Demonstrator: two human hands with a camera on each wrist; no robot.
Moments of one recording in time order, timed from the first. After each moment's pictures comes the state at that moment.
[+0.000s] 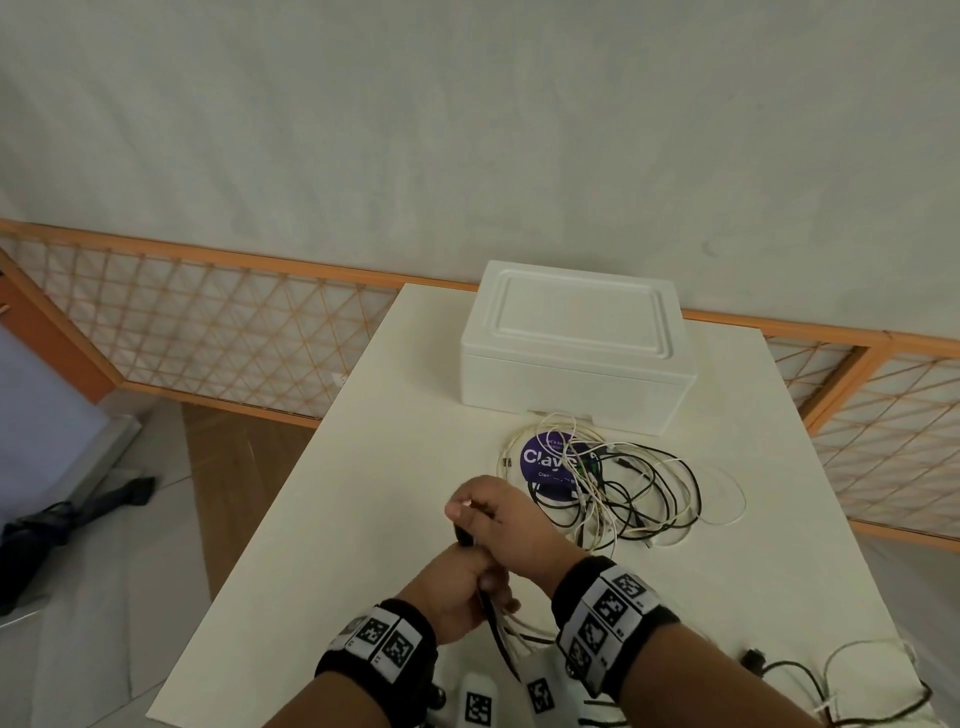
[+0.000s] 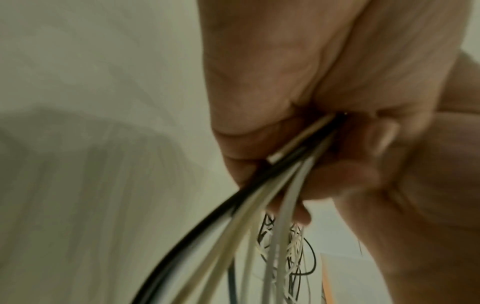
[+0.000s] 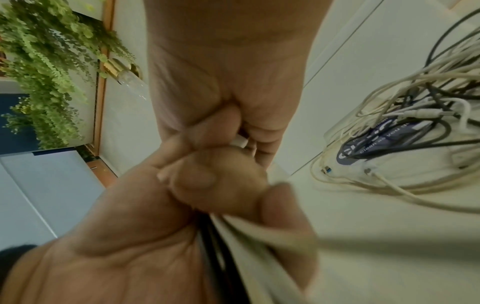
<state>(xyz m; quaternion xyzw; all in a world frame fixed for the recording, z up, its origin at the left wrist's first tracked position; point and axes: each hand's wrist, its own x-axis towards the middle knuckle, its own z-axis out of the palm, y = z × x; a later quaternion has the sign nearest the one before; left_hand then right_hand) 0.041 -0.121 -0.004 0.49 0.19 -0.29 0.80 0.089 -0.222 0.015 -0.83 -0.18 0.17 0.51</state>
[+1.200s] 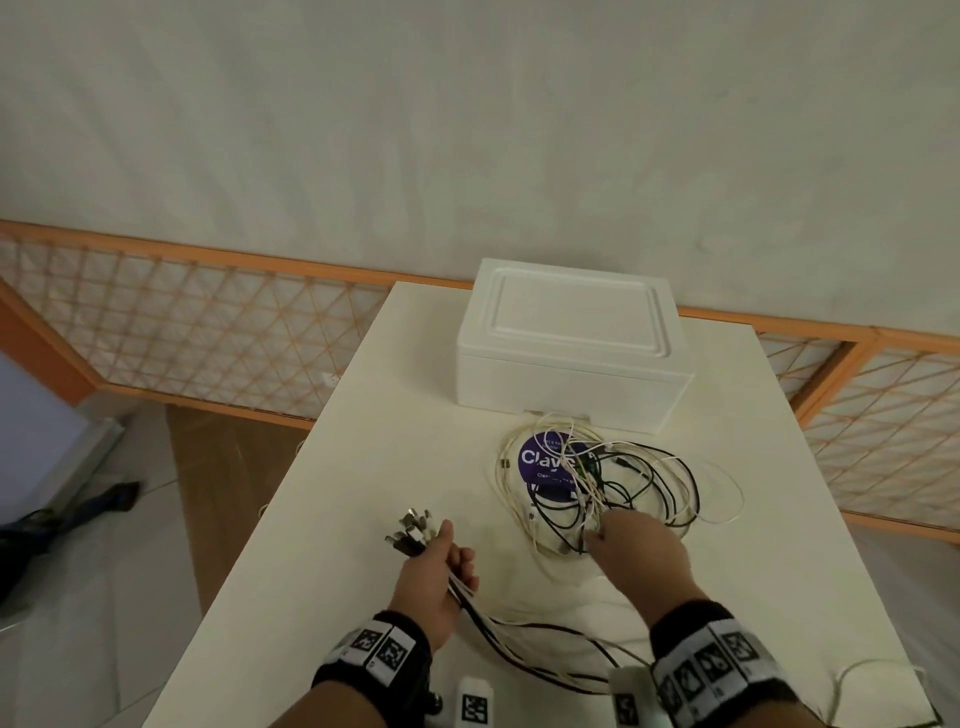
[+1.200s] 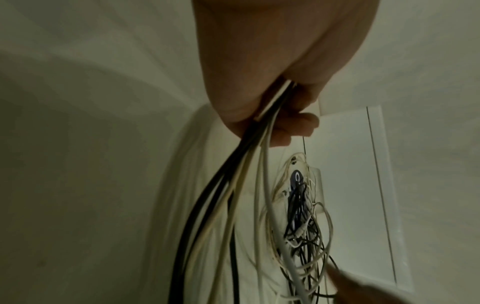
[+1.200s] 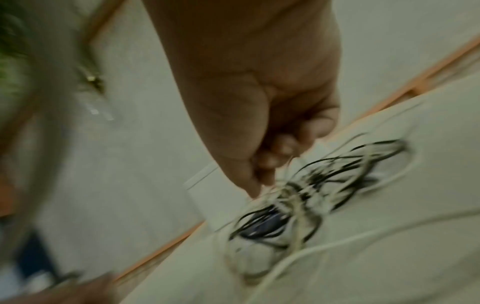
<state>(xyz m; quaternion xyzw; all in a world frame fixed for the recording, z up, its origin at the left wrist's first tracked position) 0.053 -0.102 -0.041 0.38 0.40 -0.13 0.82 0.087 -0.318 0.006 -0.98 0.03 0.16 0.09</state>
